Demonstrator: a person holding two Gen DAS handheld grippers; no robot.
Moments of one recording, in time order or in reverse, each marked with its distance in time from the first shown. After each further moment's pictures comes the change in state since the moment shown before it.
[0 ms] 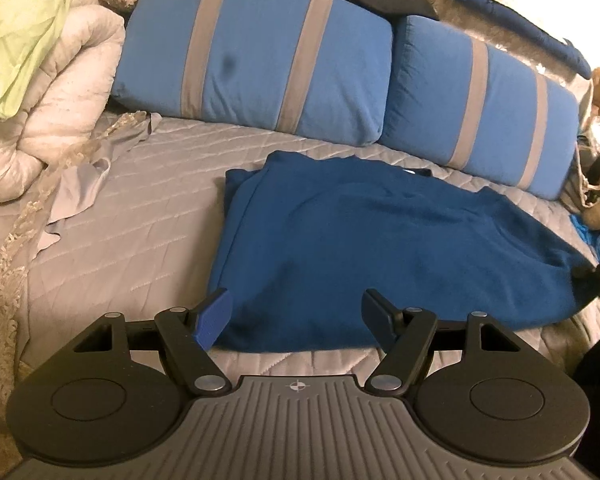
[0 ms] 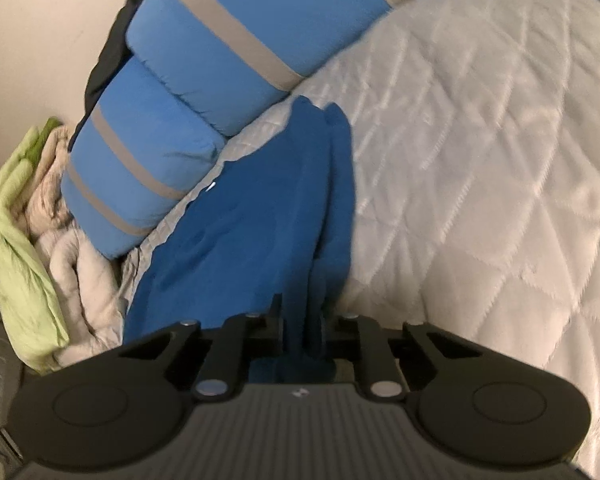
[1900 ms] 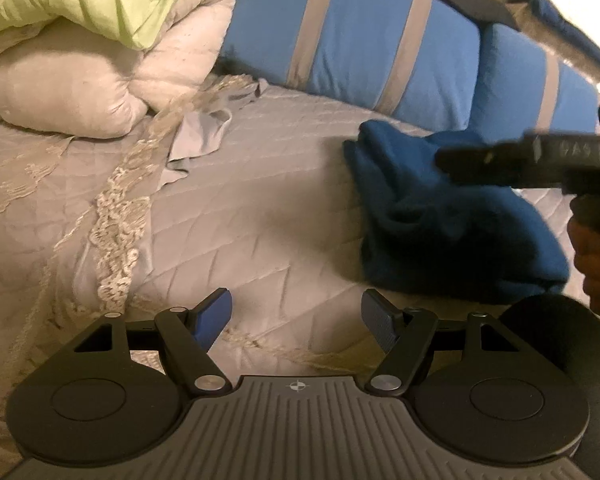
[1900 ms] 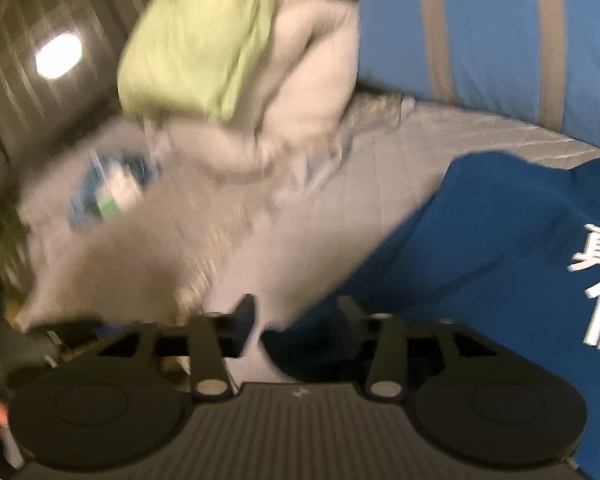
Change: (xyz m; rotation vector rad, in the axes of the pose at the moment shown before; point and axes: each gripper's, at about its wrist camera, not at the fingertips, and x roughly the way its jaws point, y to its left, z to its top) left arm -0.045 0.094 -0.041 -0.129 0.035 0.113; right arm 0.207 0.359 -0.145 -0.786 0.253 0.324
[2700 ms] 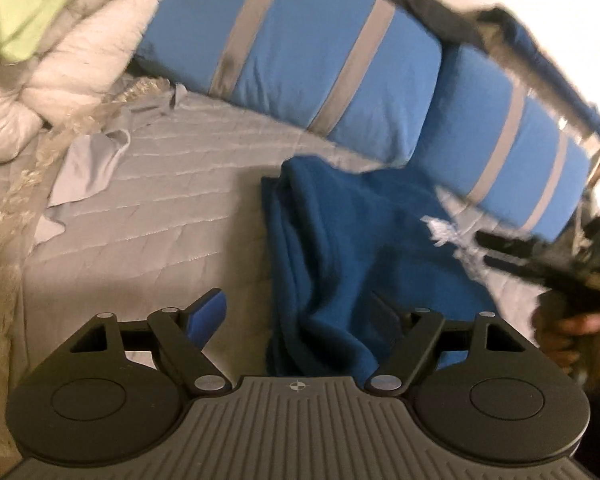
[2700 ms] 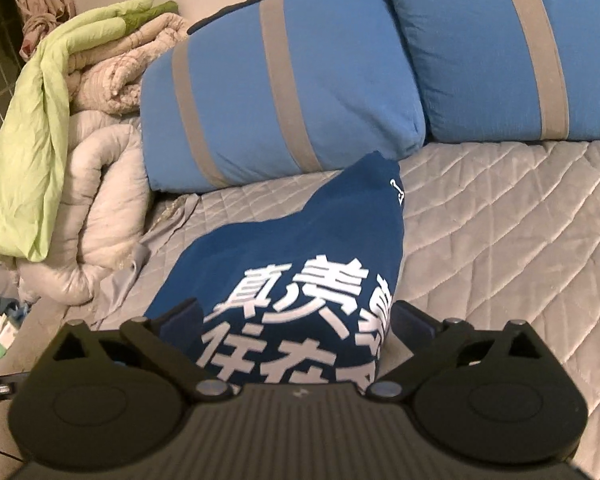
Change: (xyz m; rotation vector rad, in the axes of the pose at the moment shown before) left arm 0.083 -0.030 0.075 -0.025 0.055 -0.222; right arm -0.076 -0.150 -0.027 0.284 -0.246 -0.373
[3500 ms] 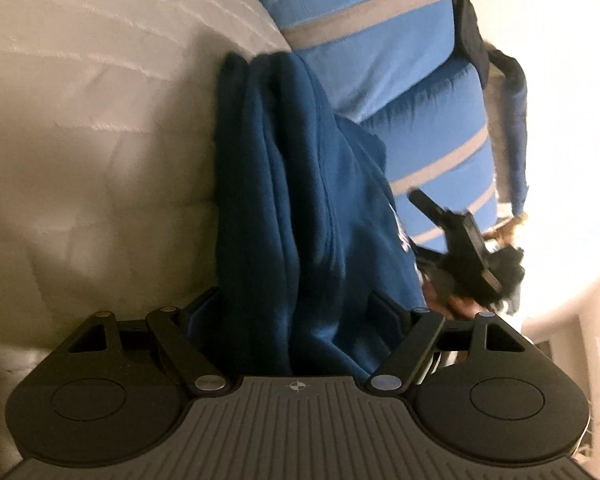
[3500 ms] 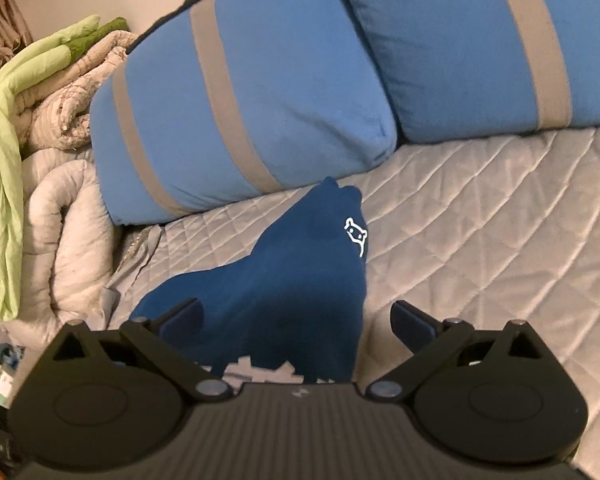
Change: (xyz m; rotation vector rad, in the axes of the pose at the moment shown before) left arm 0.093 0.077 -0.024 -0.435 0.246 -0.557; right arm 0.060 -0.050 0.050 0.121 0.031 -0.017
